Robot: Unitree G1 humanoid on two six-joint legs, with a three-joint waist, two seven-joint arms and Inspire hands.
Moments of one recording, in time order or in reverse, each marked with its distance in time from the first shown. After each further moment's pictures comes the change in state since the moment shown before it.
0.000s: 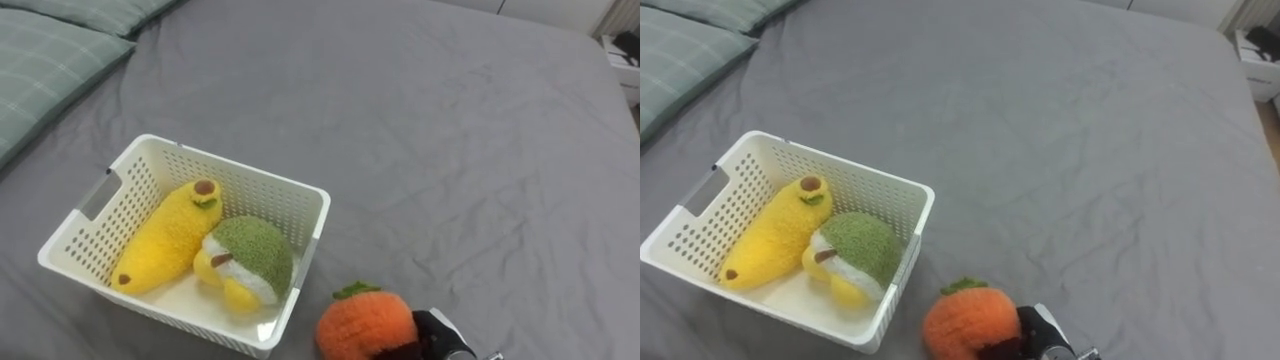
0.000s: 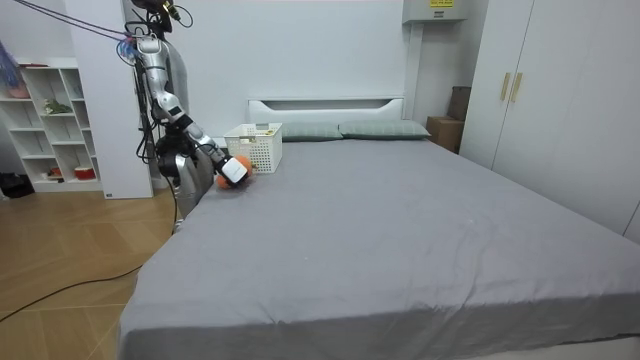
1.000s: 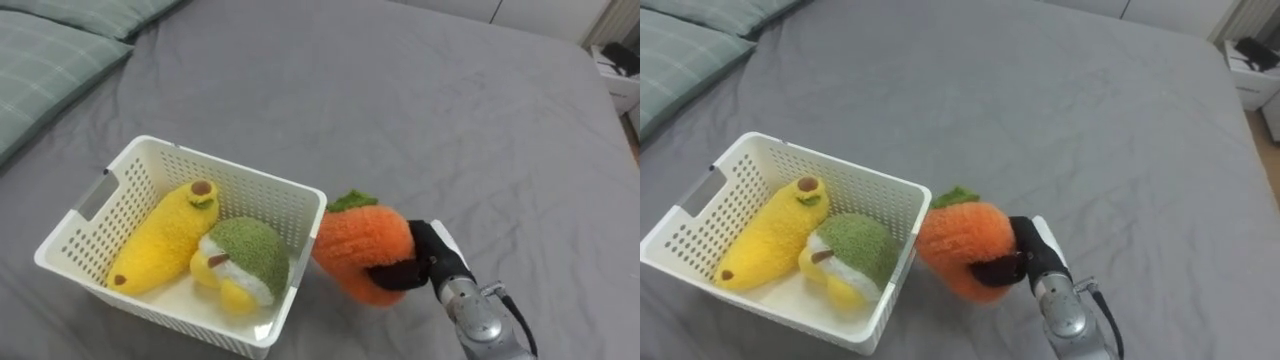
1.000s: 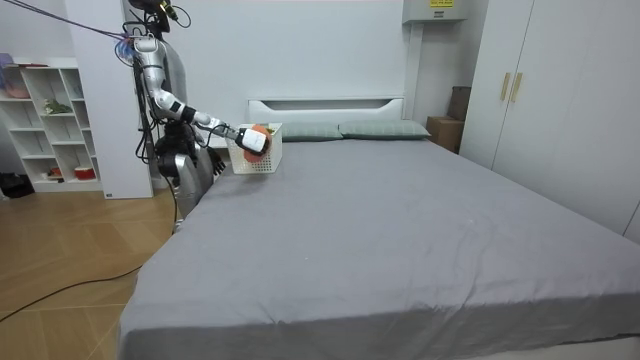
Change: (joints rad) left arm 0.007 0.007 0.021 0.003 0.001 -0.006 -0.020; right arm 0.000 -0.023 -0.087 -0.442 -0.032 -0.001 -0.058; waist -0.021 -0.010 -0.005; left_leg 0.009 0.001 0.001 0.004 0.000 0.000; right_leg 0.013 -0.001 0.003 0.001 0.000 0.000
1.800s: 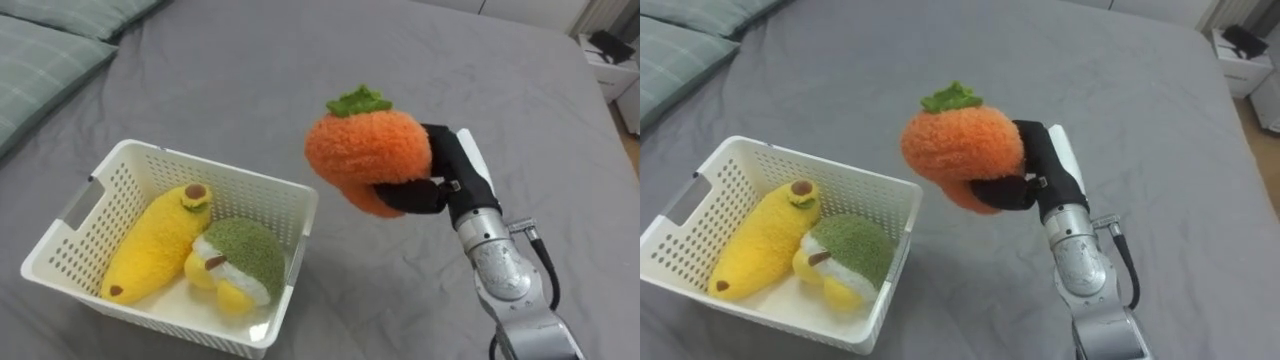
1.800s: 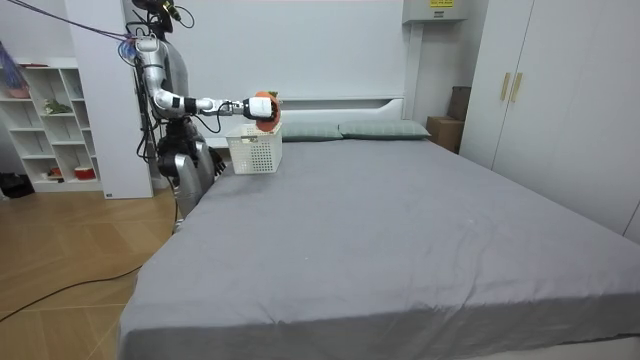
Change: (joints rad) left arm 0.002 -0.008 0.053 0.014 0.010 0.001 -0.025; right arm 0.000 -0.039 -0.070 -0.434 -0.015 0.003 -0.027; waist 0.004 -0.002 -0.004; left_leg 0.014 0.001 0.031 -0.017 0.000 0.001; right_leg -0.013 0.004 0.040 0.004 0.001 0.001
